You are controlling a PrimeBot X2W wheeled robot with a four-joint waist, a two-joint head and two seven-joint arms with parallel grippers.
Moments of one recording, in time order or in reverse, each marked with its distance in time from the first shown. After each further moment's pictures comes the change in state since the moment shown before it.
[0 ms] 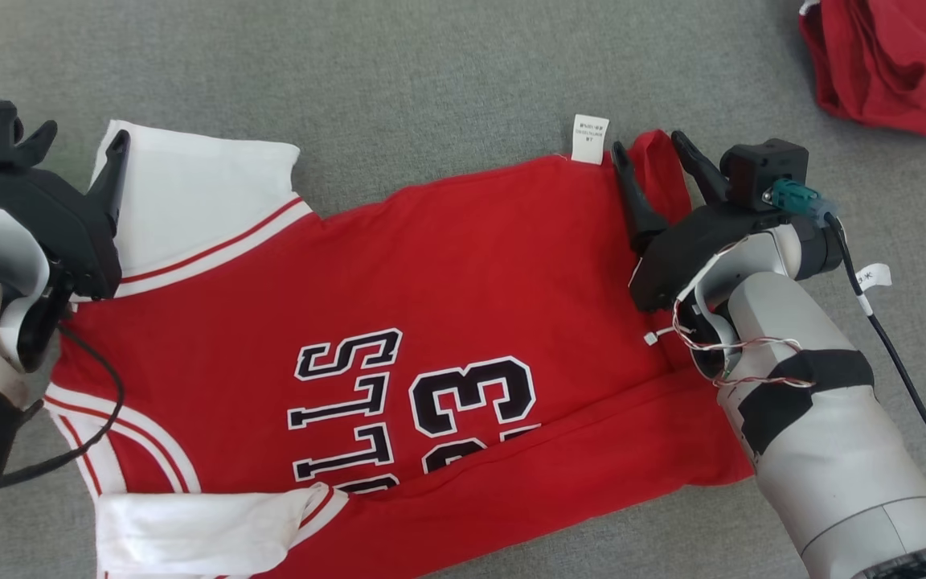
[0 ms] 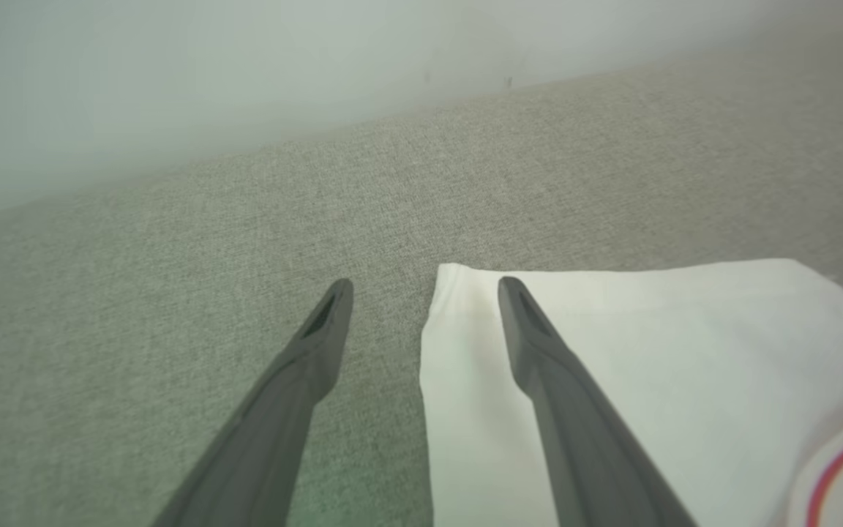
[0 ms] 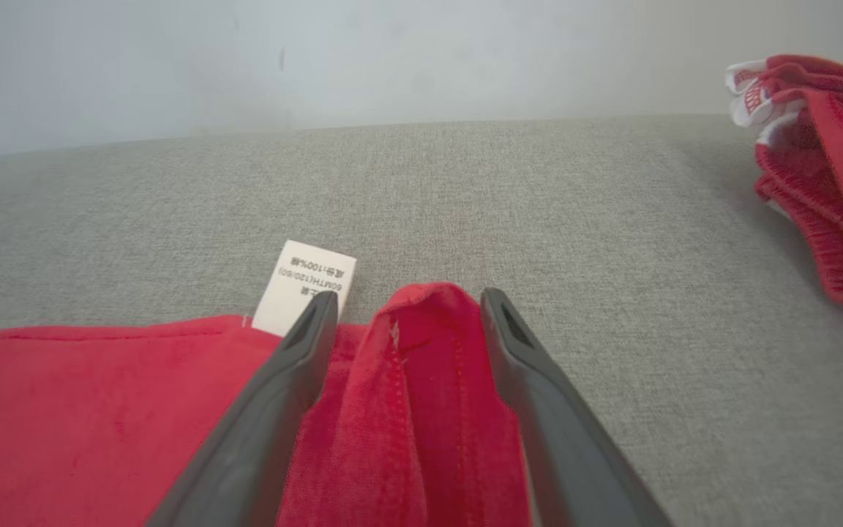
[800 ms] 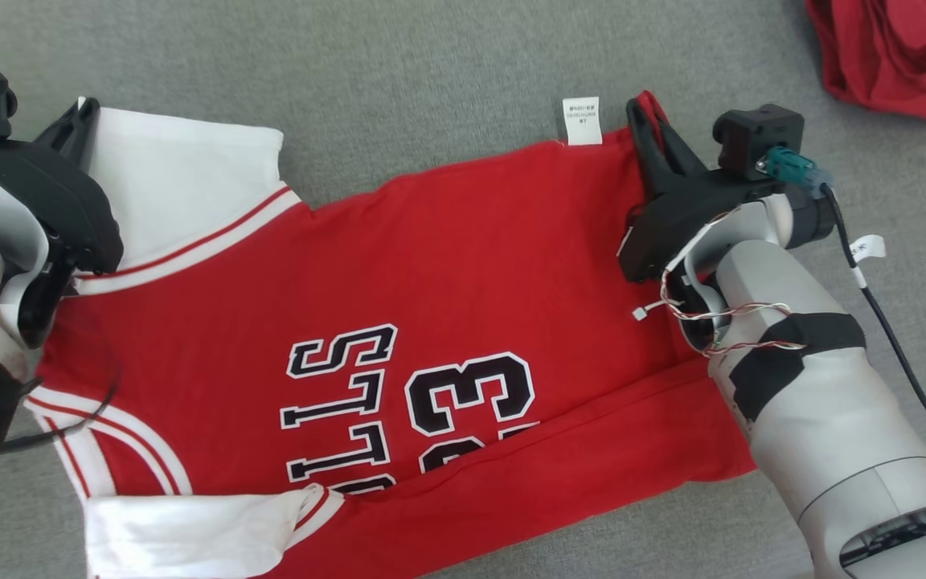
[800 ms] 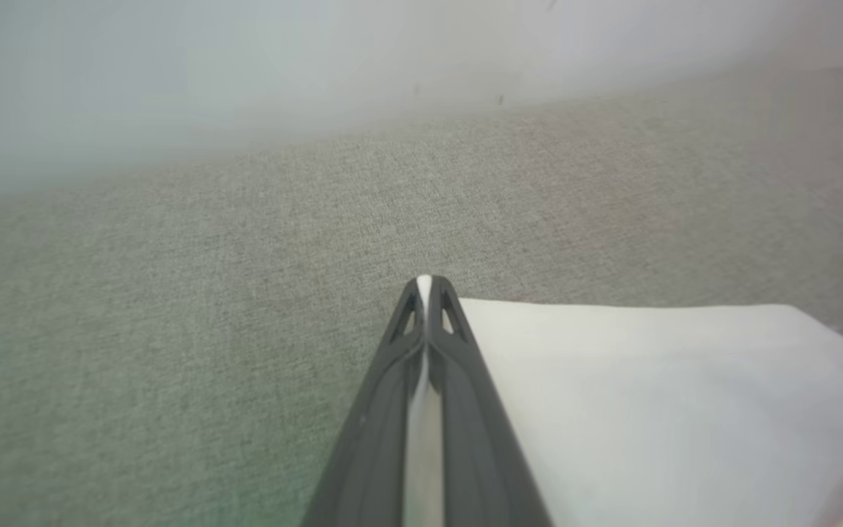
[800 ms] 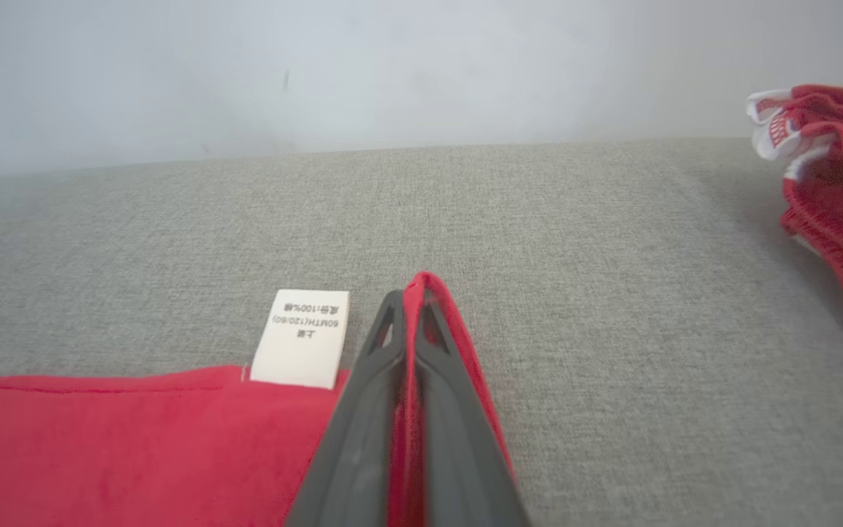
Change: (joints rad) left arm -0.114 0.001 -0.178 0.120 -0.163 -0.002 -0.090; right arm -0.117 0.014 0.072 0.131 0.066 0.000 -0.087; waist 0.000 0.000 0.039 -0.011
